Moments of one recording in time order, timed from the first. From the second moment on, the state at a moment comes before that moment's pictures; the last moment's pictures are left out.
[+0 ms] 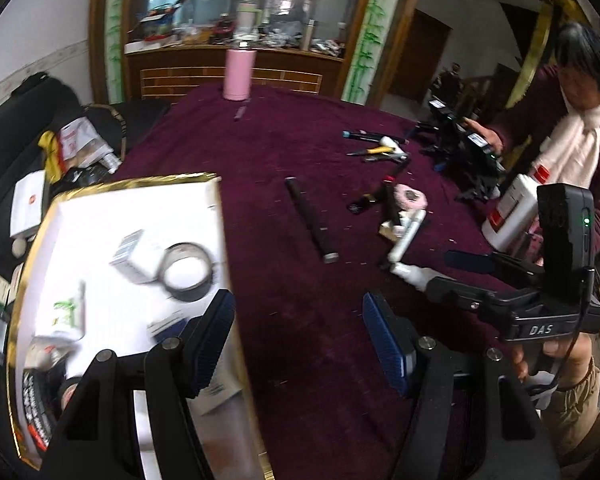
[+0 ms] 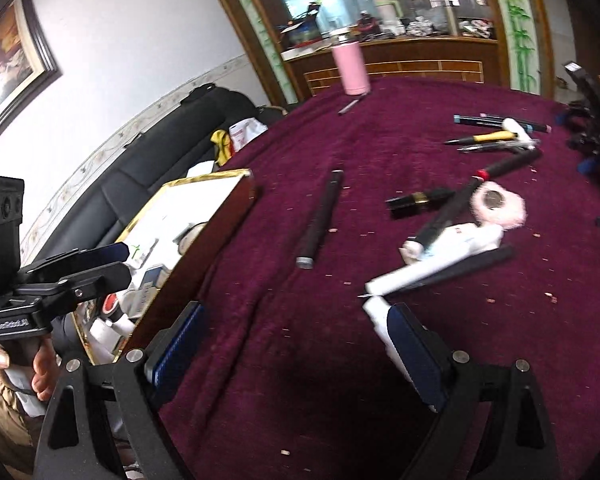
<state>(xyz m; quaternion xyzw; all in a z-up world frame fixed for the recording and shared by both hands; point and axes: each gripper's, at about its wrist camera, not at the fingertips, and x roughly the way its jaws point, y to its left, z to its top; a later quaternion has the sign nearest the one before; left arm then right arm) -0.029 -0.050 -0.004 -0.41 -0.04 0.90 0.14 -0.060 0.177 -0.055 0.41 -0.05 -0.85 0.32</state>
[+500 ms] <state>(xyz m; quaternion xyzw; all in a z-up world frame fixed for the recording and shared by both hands) -0.046 0.002 -0.011 -0.43 0.00 0.89 0.17 -0.074 0.223 -0.068 0.43 -0.04 -0.85 0.29</state>
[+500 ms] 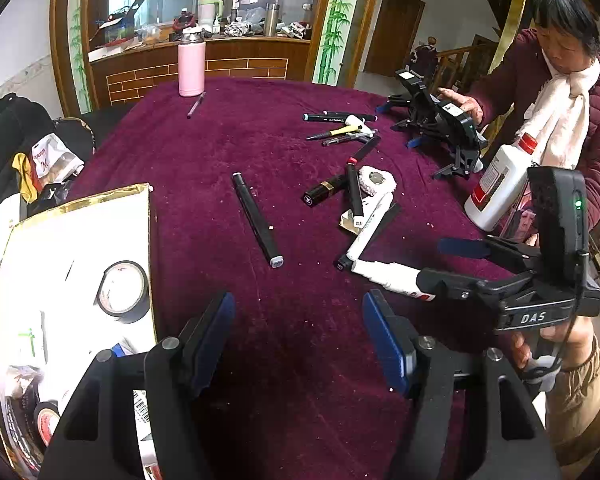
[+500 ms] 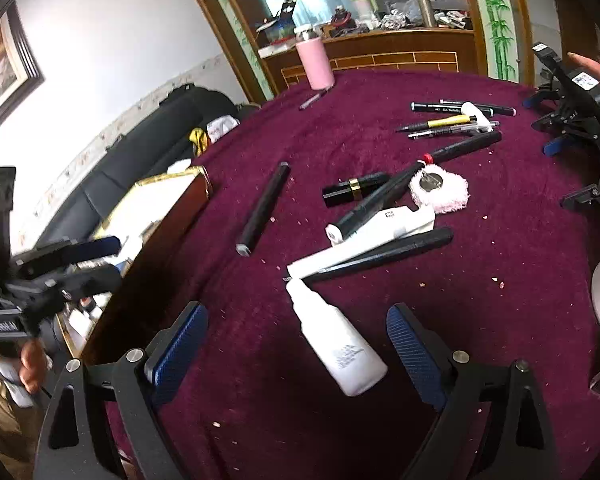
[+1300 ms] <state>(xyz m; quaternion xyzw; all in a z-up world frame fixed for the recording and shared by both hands) -0.078 0.009 -0.032 -0.47 -0.02 0.87 0.14 -0.093 0.192 -0.103 0.46 0.06 -0.84 0.28</state>
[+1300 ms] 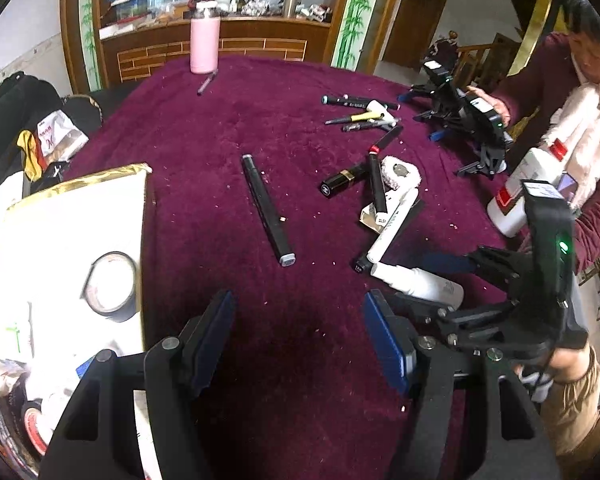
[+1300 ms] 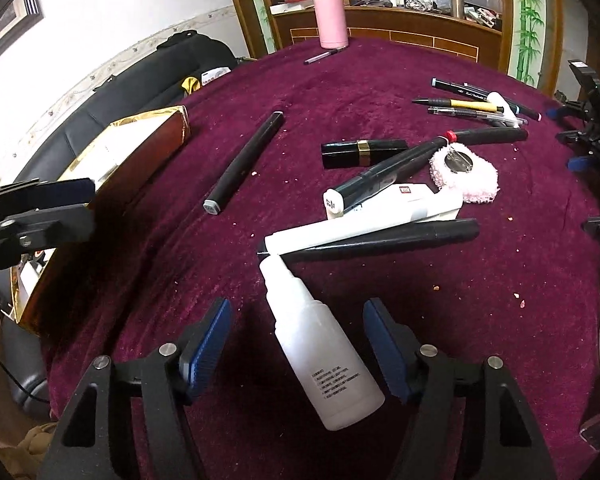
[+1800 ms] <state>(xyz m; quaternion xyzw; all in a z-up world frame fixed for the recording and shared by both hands) -0.120 0.038 -0.049 -0.51 -0.02 0.86 0.09 -0.093 0.200 -0.101 0.45 0.04 -0.84 0.30</state>
